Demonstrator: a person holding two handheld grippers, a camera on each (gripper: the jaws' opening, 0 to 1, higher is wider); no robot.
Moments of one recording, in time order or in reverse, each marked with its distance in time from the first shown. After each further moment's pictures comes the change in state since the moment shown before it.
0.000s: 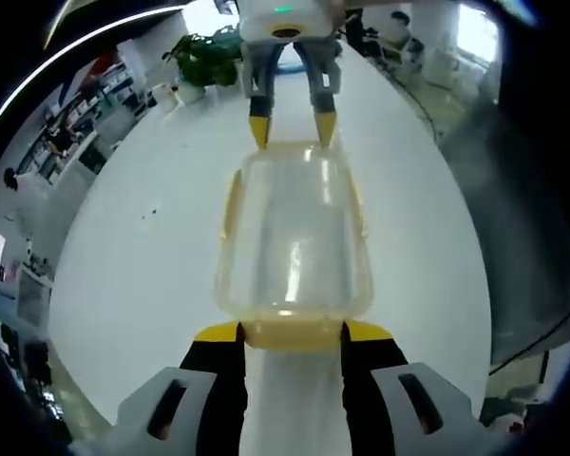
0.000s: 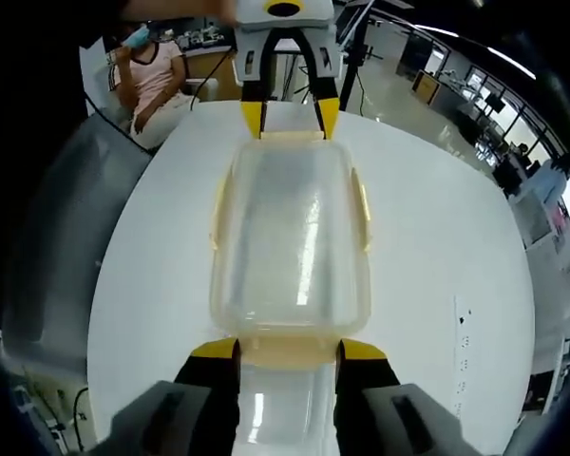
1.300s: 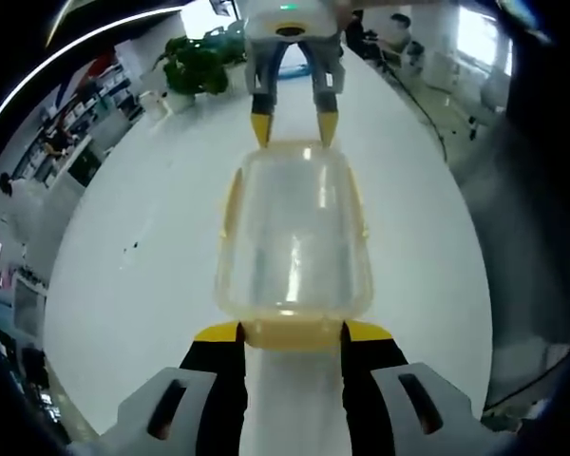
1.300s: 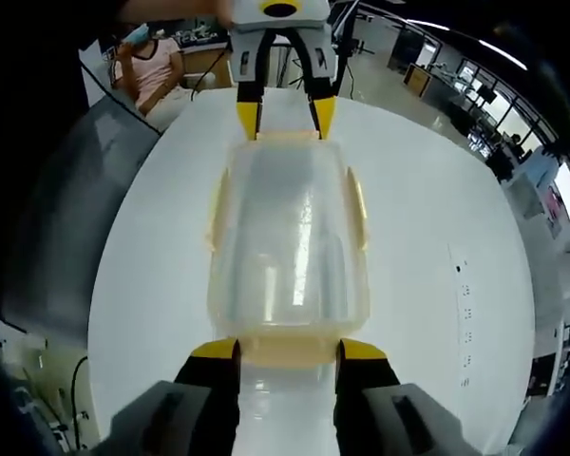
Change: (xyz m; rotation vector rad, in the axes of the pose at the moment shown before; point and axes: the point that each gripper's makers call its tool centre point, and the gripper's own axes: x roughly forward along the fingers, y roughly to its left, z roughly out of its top) left arm 0.044 -0.014 0.061 -0.002 -0.013 -0.014; right arm -0.025 0.013 -0.070 0.033 0.022 -0.015
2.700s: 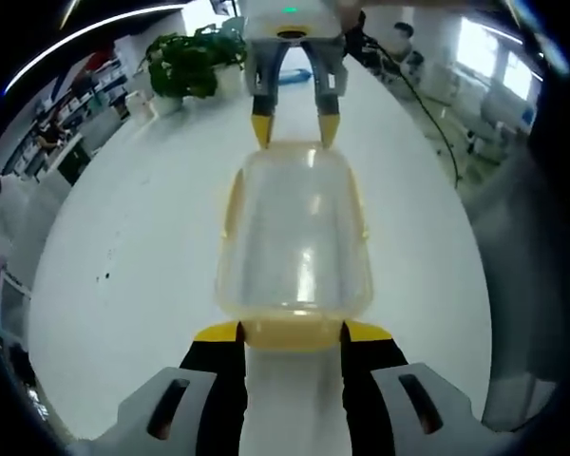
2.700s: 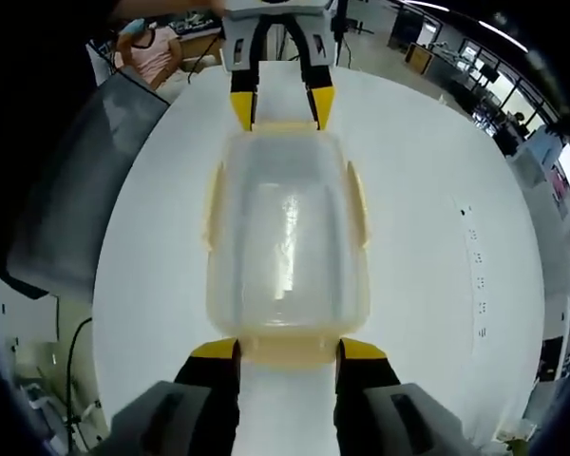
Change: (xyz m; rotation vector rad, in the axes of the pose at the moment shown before) left arm 0.054 -0.009 0.045 -0.044 -0.016 -0.060; right arm -0.007 0.006 -0.070 0.037 0.086 0.050
